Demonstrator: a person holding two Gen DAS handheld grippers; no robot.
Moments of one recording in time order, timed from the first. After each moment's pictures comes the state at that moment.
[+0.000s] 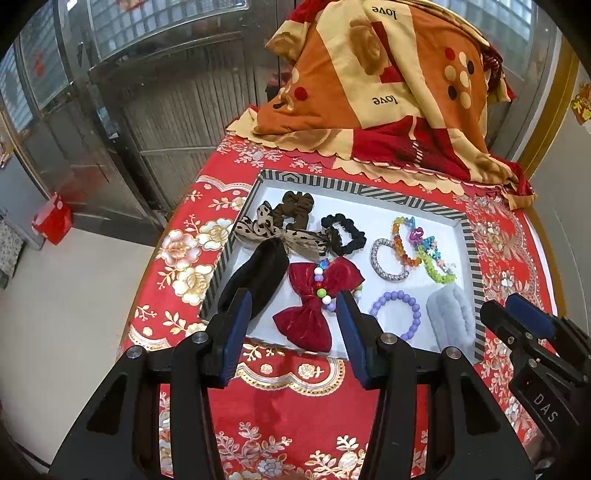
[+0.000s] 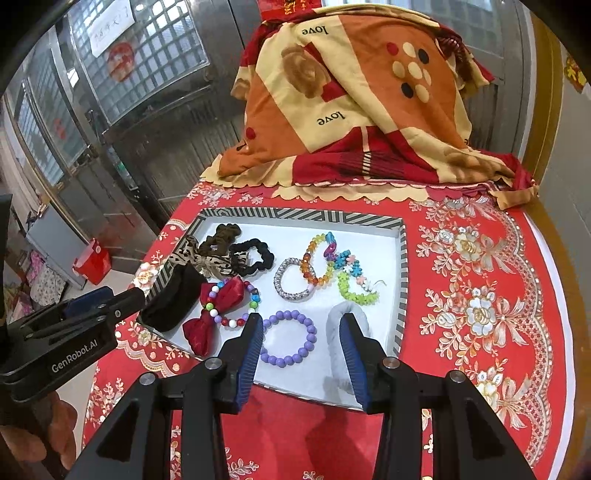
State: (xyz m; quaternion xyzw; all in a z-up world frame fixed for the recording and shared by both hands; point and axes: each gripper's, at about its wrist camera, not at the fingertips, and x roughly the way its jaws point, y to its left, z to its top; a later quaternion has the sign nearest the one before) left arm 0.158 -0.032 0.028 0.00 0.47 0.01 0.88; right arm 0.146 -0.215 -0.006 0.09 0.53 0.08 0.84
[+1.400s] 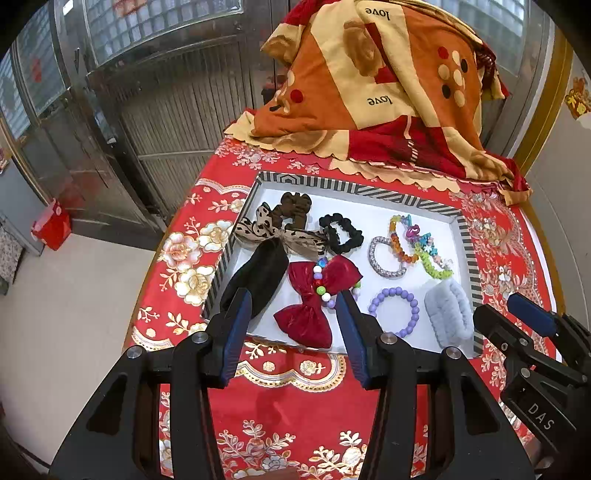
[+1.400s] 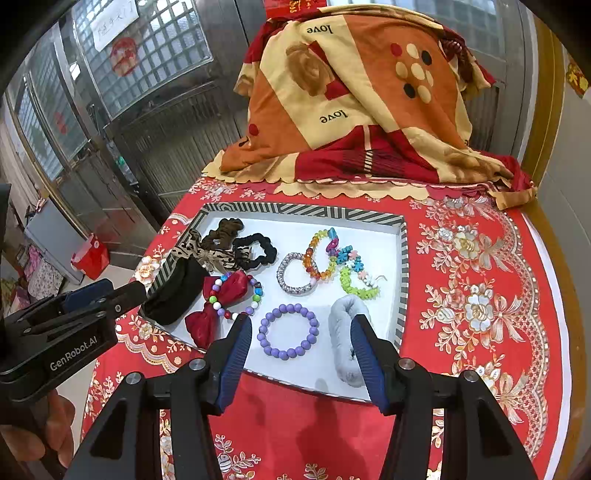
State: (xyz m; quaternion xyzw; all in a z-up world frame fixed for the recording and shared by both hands) left arm 0.154 -0.032 0.031 0.01 0.47 0.01 0.88; right arm 0.141 -0.210 -0.003 0.08 0.53 0.08 0.84
